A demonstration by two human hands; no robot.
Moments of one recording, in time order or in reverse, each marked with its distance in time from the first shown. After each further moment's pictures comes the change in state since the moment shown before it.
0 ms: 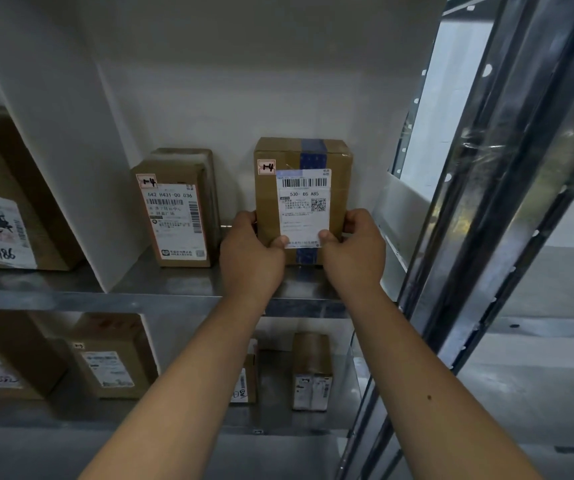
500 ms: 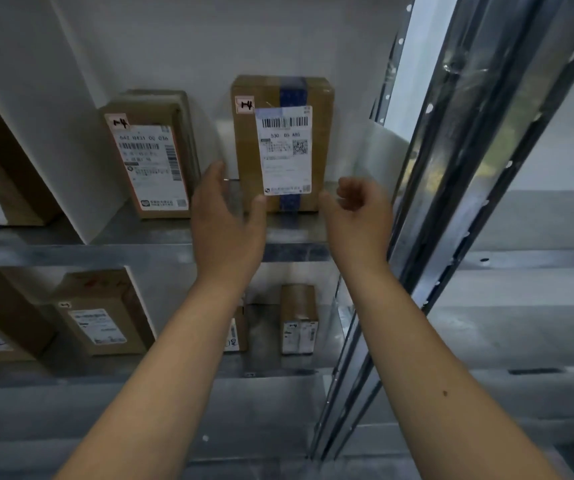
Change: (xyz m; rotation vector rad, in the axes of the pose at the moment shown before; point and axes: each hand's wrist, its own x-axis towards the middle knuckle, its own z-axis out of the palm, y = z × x) left_hand -0.046 -0.017 -0.023 -0.099 0.053 0.159; right_hand -0.052 0.001 -0.034 0.210 0.086 0.040
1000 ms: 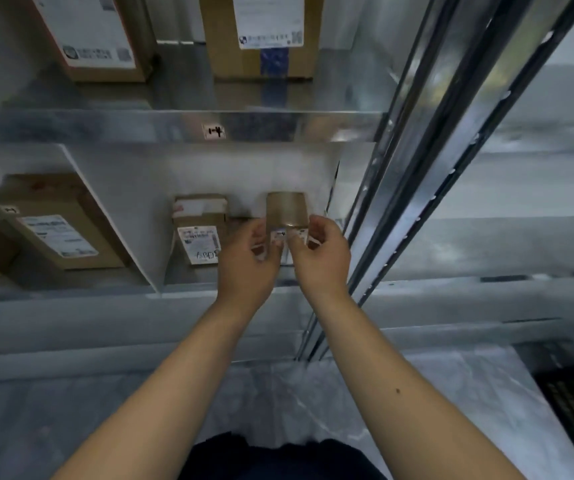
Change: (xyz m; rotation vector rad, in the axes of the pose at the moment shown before) left_hand -0.158 -0.148 0.040 0.018 -0.352 -0.202; right_hand -0.137 0.172 0.003 -0.121 -0.146 0.252
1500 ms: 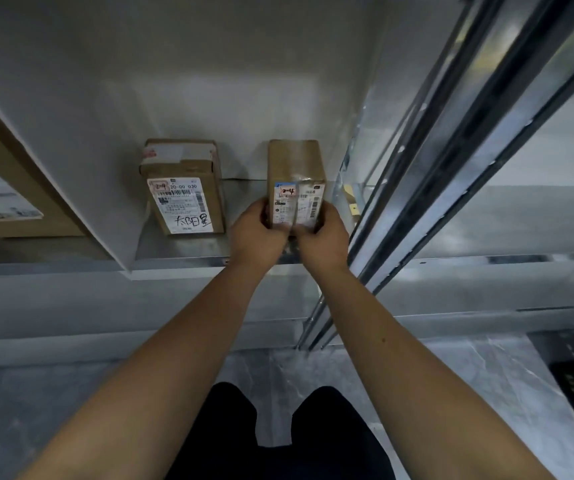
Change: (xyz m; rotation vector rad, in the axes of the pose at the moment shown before) left_hand 0.046 -0.134 0.083 0.040 -0.108 -0.247; right_hand 0.044 0.139 0.055 -0.148 -0.072 0.095
